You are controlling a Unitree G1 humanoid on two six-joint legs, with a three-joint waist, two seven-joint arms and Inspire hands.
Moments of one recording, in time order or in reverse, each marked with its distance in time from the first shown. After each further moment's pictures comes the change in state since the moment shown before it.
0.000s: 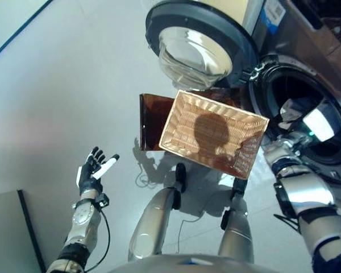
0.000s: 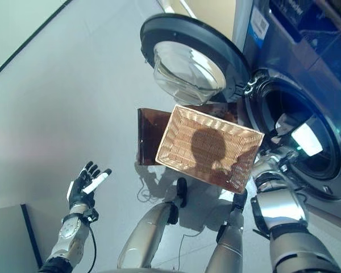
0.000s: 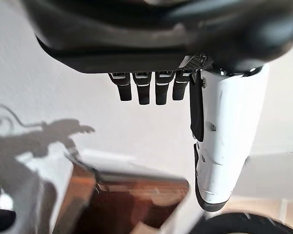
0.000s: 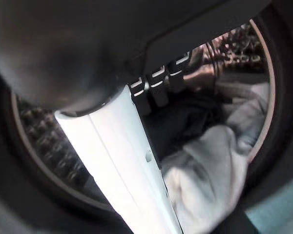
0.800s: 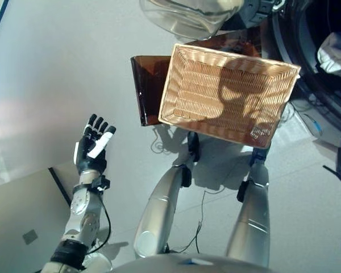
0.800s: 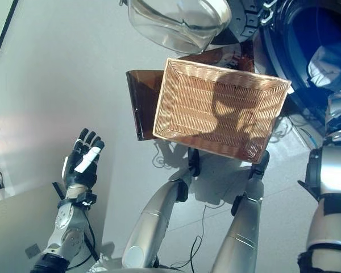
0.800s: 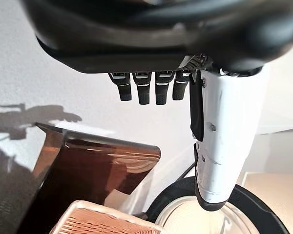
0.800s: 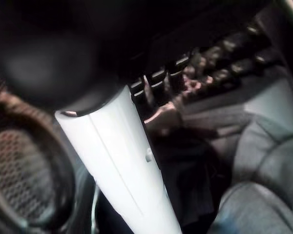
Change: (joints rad) left arm 0.033 0.043 -0.048 -0.464 -0.199 -0.024 -0.041; right arm -0.460 -0.427 -0.004 0.007 0.185 0.026 -0.013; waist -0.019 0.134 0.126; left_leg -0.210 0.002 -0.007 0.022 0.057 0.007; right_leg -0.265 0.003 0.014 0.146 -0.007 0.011
